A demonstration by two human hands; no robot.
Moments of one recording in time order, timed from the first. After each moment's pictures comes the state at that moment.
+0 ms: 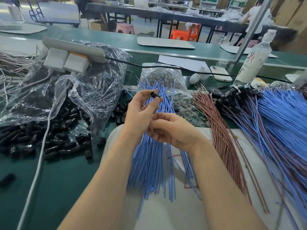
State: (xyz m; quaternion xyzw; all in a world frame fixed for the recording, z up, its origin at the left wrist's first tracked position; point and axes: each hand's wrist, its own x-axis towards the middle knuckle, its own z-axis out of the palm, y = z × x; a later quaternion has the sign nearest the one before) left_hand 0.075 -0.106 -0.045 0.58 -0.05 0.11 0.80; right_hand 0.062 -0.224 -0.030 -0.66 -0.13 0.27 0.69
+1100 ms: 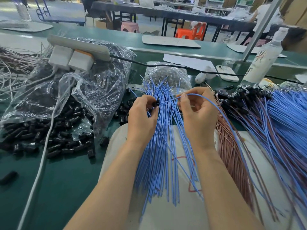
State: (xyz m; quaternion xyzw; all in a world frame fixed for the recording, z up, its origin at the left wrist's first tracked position) left_hand 0.079 -0.105 -0.062 0.81 0.00 0.27 0.52; right_hand 0.064 -0.225 -0.025 -0.73 -0.09 -0.32 0.60
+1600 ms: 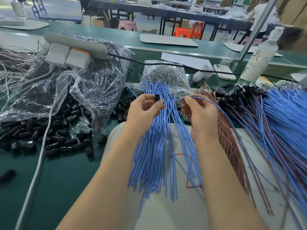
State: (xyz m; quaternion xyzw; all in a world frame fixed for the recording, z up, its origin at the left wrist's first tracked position) left_hand 0.071 -0.106 -0.044 0.64 0.02 0.08 0.76; right_hand 0.081 -0.240 -0.032 -0.60 0.05 -0.17 0.78
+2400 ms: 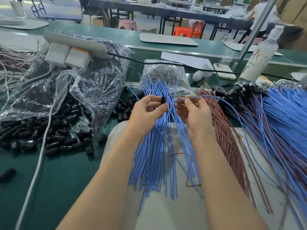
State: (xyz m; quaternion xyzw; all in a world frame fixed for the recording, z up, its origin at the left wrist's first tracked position) left_hand 0.072 -0.108 -0.050 0.67 -0.02 0.05 0.74; right_hand 0.082 -0.233 -0.034 -0.60 0.07 -0.10 0.79
